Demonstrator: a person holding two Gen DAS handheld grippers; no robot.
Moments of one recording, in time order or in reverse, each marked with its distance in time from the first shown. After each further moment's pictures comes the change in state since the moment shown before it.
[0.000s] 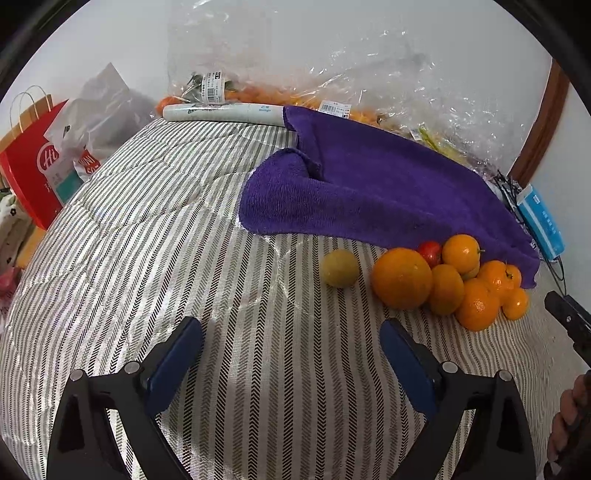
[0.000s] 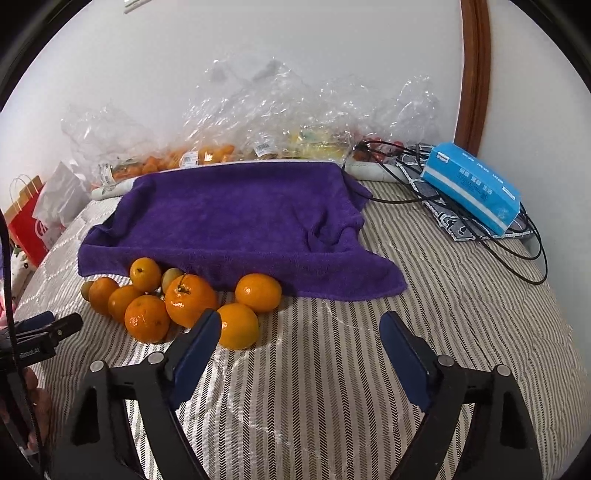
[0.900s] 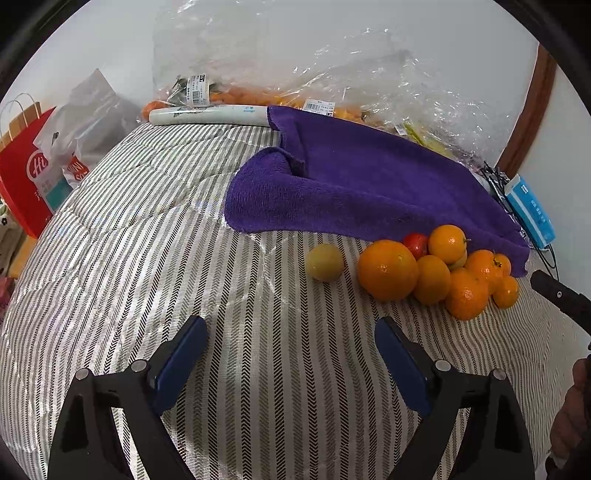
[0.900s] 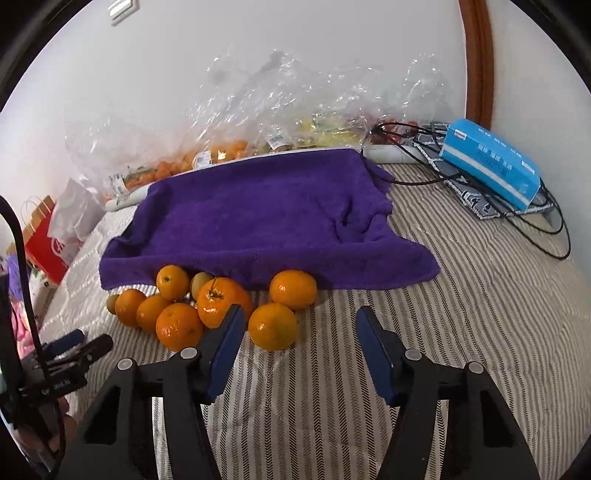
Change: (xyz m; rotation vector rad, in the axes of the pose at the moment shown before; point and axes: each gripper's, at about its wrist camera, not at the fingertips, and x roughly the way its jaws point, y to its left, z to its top) left arm -0.003 -0.002 -0.002 0.030 -0.008 -0.048; right arm 0.006 0.006 0.002 0.102 0.043 0.104
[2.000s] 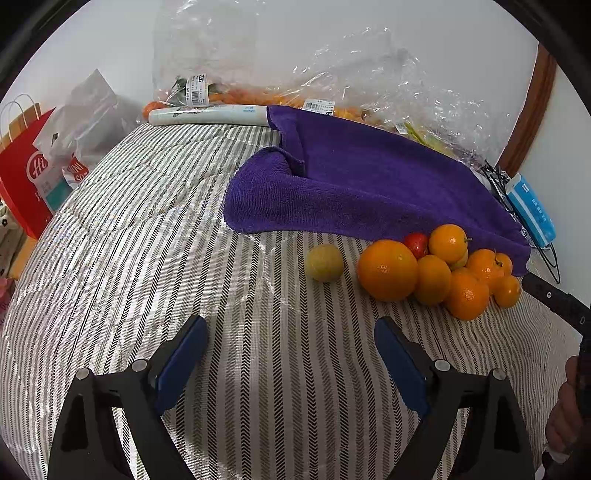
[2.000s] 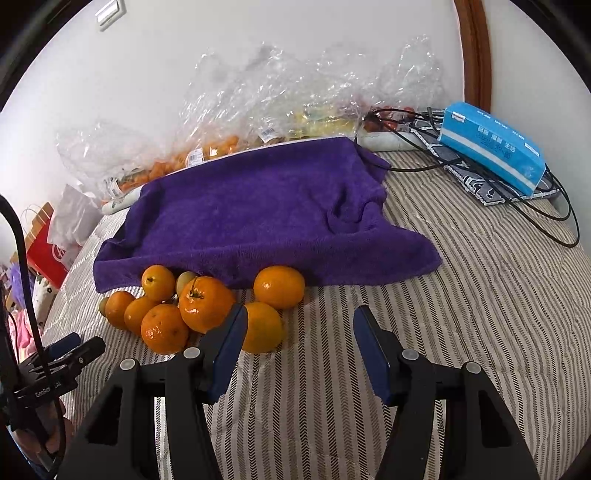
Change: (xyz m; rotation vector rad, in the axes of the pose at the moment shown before) left arm 0.001 0.001 0.000 0.005 -0.001 0.007; right arm 0.017 -0.013 -0.003 0.022 0.019 0.012
